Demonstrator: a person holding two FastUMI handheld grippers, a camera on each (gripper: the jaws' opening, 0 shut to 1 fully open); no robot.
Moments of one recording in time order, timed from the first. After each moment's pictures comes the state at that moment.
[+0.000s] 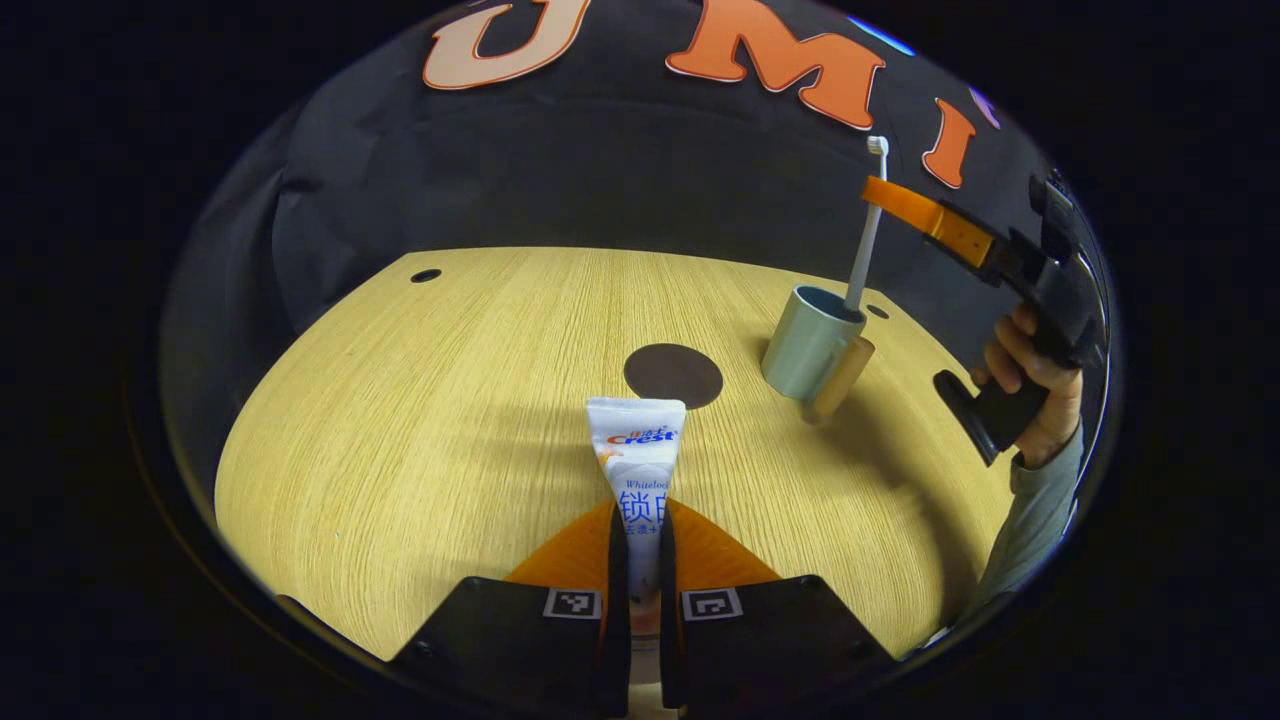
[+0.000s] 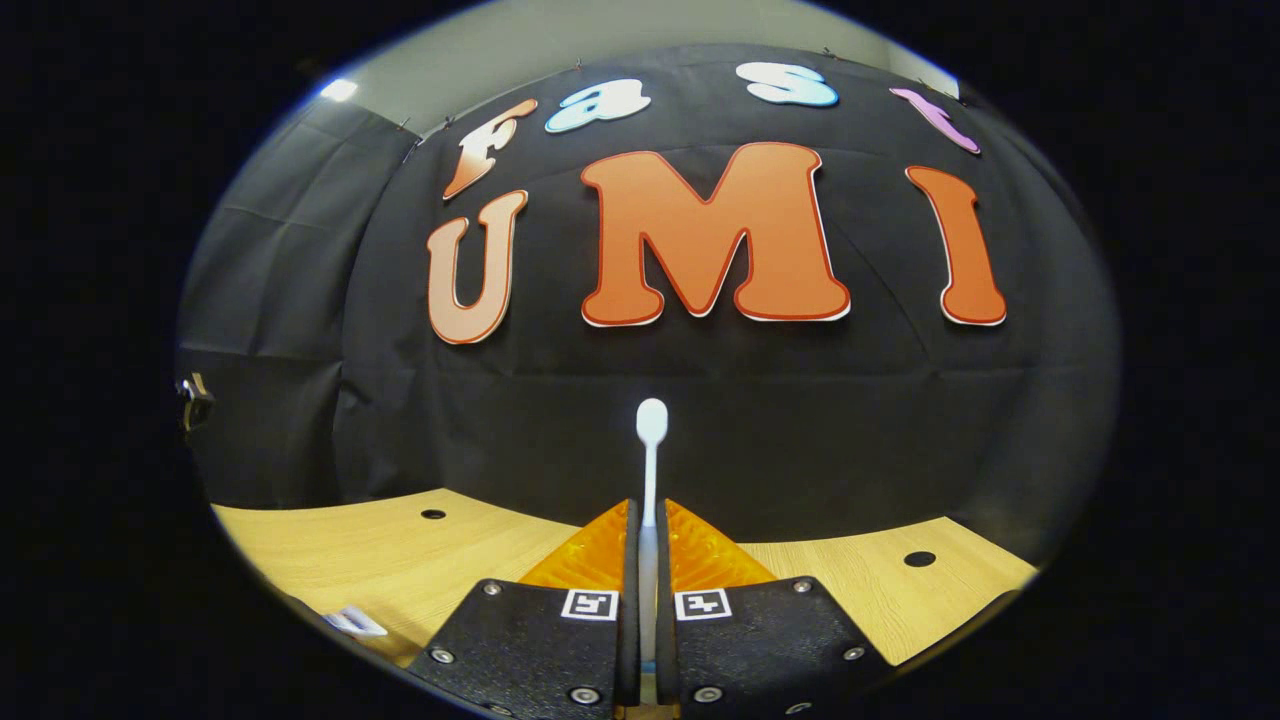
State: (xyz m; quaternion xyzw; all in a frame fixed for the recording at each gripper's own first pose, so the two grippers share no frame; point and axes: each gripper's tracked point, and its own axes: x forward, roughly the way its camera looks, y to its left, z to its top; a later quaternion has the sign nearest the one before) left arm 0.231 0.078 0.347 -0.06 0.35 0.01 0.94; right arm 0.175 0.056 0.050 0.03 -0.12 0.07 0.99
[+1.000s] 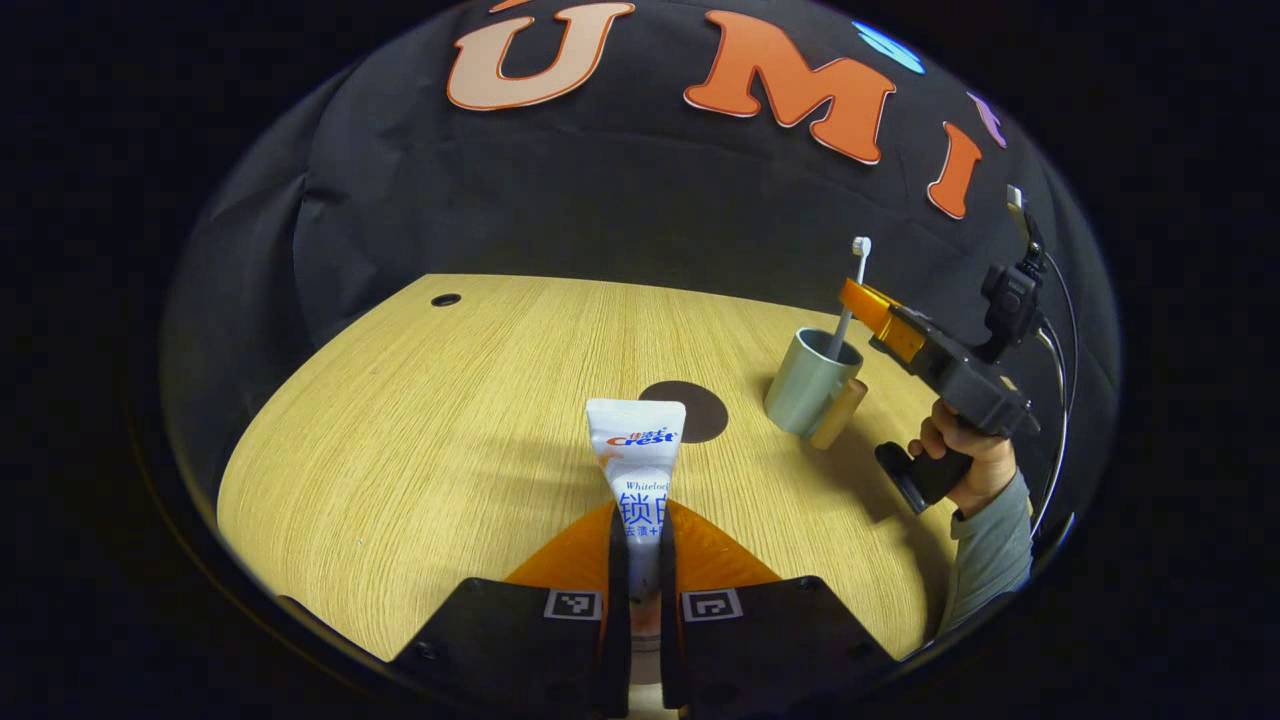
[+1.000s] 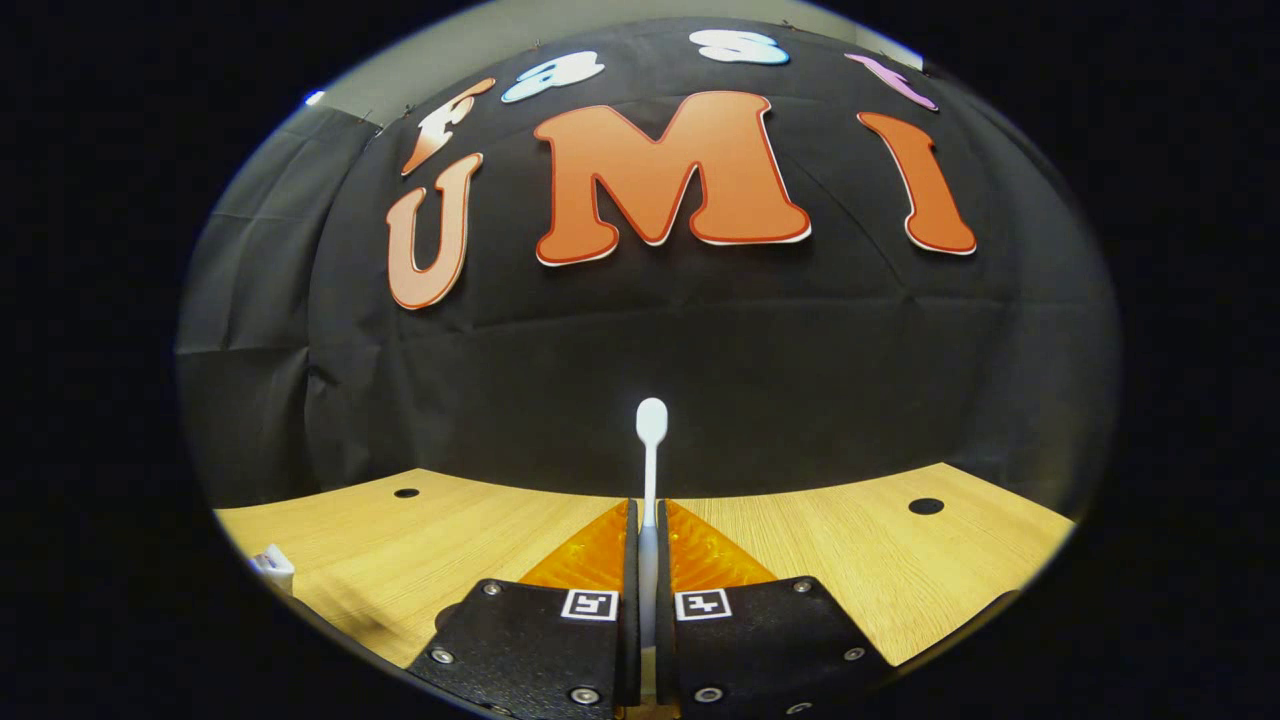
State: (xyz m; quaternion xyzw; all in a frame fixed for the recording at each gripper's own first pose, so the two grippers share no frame) left arm 0.203 0.109 0.436 -0.08 0.30 0.02 0.95; right arm 0.199 0.042 -0.020 0.06 -0.05 0.04 1.00
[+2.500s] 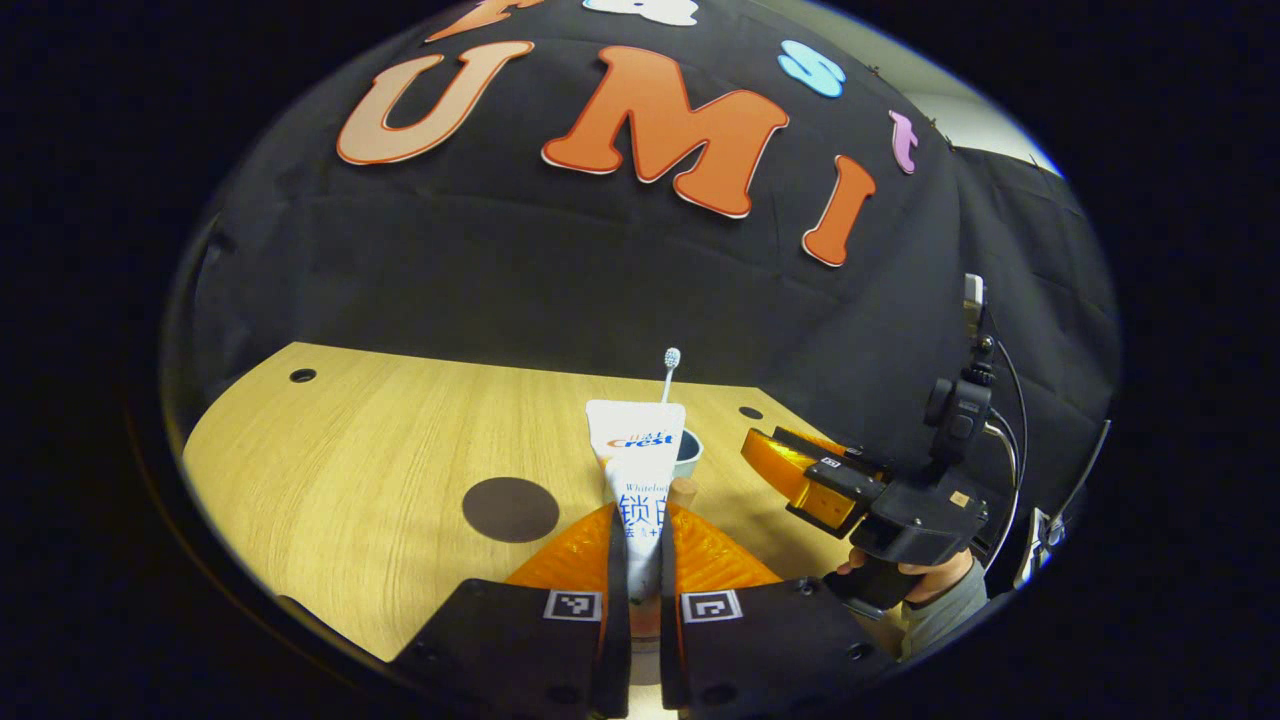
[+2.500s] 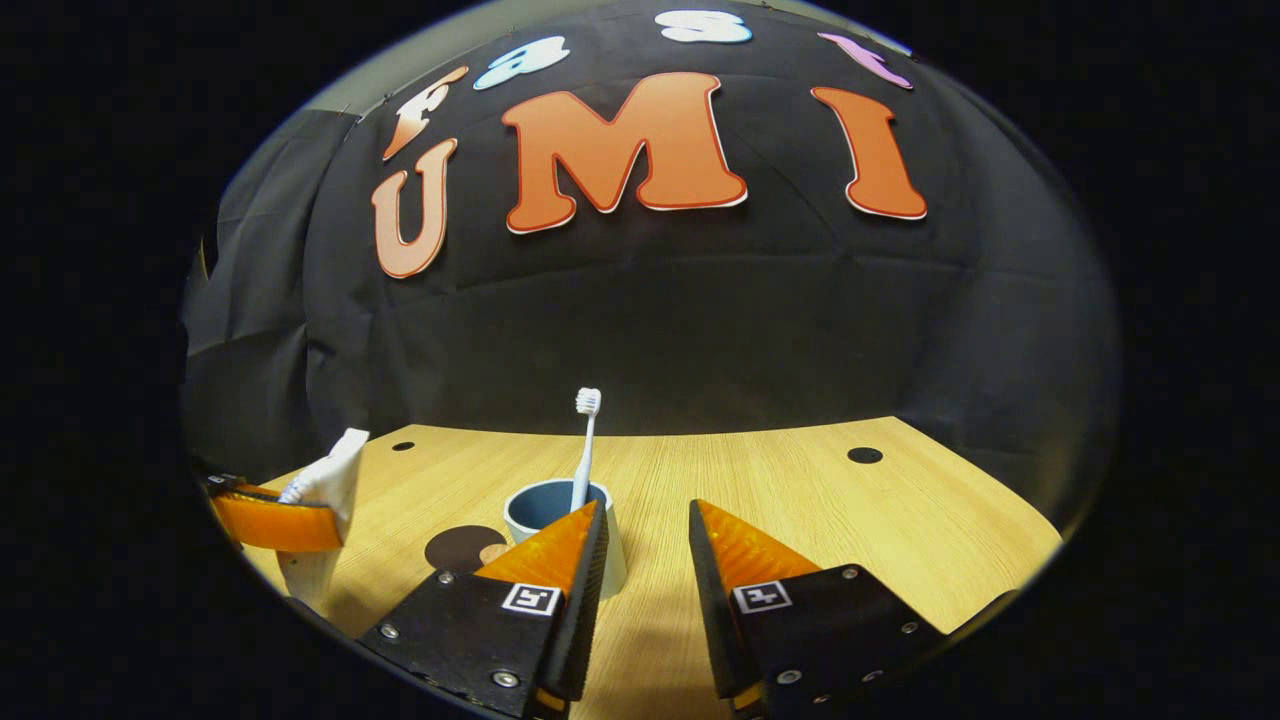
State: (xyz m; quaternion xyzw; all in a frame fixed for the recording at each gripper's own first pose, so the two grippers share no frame) left arm 0.277 -0.008 0.513 -0.10 0.18 -0.15 0.97; right arm 0.120 -0.016 -0.059 0.07 0.02 0.03 1.00
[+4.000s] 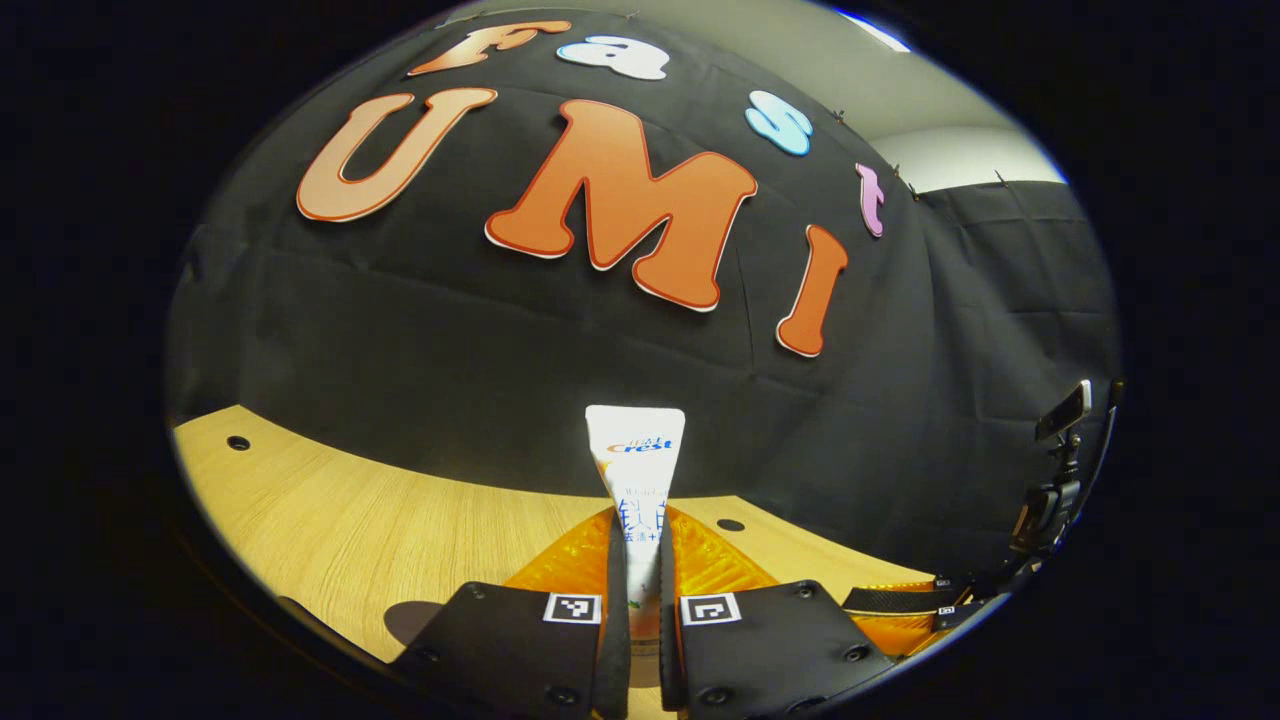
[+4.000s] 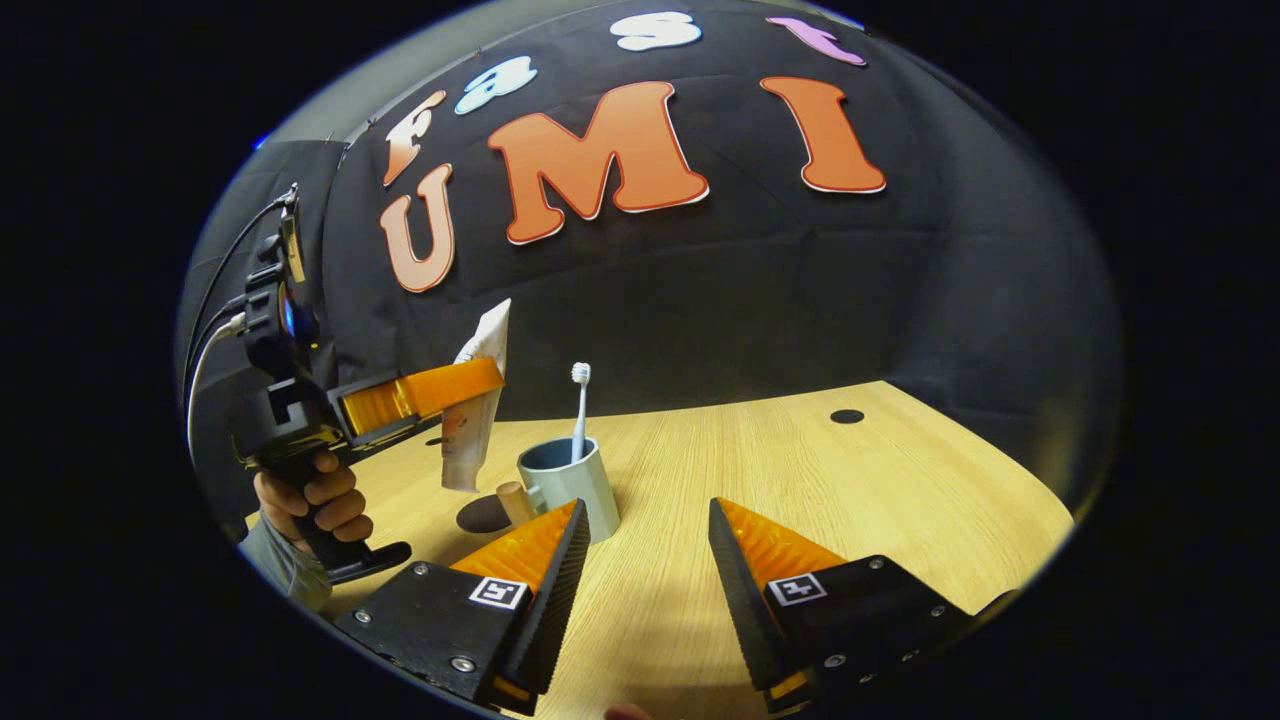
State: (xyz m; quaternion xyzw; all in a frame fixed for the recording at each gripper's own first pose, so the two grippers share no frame) left arm 0.371 -0.046 0.570 -0.12 -0.01 -0.16 0.98; right arm 0.061 -0.046 -0.085 0.11 0.03 0.06 0.99
